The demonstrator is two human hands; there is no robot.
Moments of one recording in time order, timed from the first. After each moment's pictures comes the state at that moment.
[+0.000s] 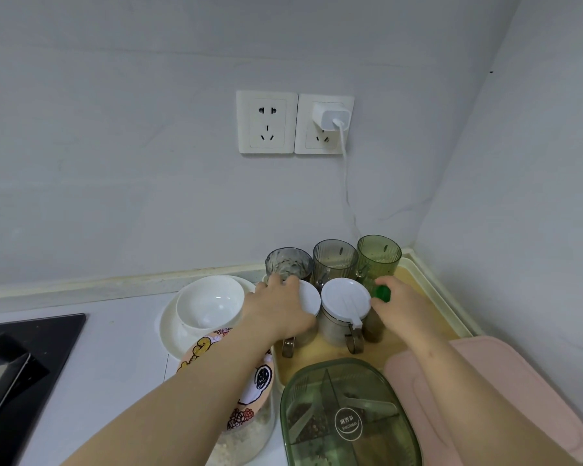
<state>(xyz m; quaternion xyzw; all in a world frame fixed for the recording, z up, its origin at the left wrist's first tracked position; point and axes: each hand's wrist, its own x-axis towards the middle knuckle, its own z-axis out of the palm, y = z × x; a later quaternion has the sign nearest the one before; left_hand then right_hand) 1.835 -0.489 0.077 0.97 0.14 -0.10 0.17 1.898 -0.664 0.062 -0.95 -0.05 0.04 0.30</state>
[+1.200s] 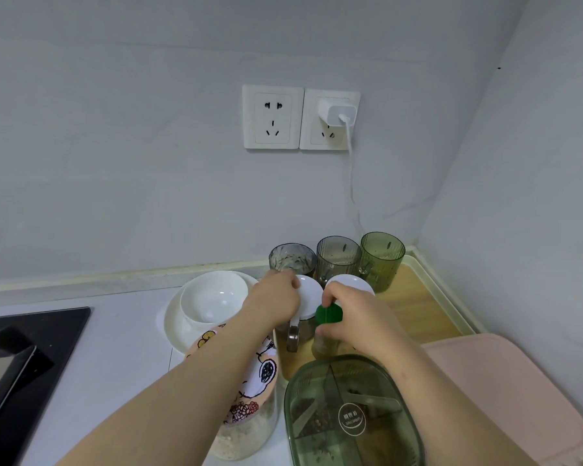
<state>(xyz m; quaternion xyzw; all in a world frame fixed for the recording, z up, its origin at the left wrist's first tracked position) 1.844 -0.475 0.072 0.93 0.17 -0.06 0.31 1.853 -0.625 0.085 -0.94 -0.27 0.08 0.18</state>
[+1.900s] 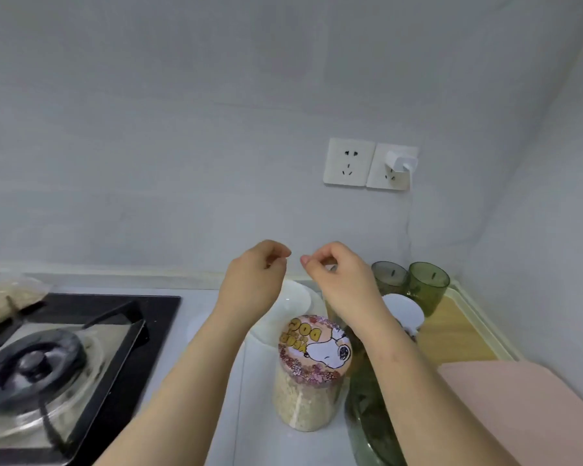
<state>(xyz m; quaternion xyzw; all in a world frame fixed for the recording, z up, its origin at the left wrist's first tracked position) 1.698 -0.410 0.163 0.83 0.21 0.23 0.46 1.760 -0.524 0.164 -0.82 -0.26 0.01 0.50</state>
